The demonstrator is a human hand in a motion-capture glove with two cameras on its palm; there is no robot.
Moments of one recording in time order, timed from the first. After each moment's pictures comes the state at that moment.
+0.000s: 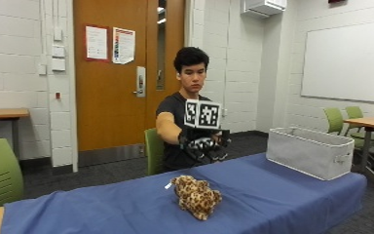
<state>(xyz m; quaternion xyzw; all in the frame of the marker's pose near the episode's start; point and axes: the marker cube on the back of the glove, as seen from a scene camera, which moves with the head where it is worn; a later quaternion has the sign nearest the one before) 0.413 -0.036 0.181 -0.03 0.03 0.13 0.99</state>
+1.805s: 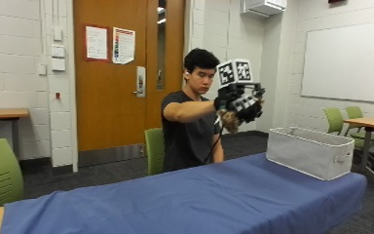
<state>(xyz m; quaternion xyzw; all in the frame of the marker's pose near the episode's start) 0.236 -0.071 0.036 0.09 -0.03 0.02 1.00</state>
